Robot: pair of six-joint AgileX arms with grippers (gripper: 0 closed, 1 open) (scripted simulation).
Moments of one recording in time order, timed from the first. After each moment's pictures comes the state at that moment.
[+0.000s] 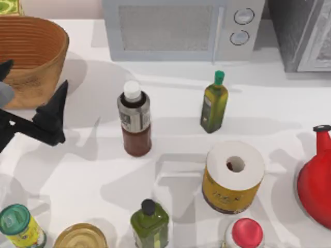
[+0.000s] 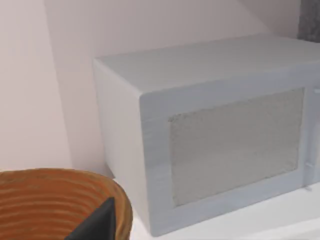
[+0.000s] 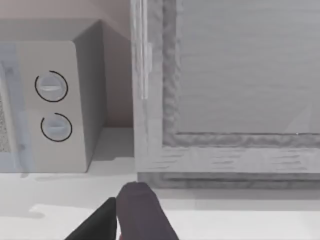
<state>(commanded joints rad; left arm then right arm) -0.10 1.08 0.23 0.86 0.35 0.07 0.00 0.00 0.00 0.00 0.00 0.00</state>
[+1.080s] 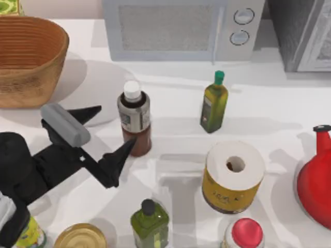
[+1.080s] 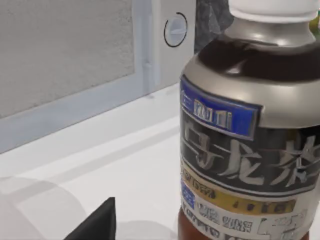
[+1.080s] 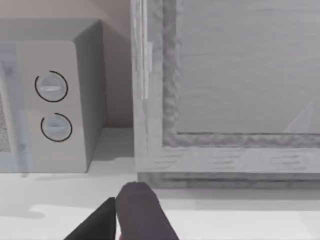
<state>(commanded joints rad) -0.27 1.94 0.27 1.55 0.54 0.08 0.00 0.00 0.00 0.00 0.00 0.00</state>
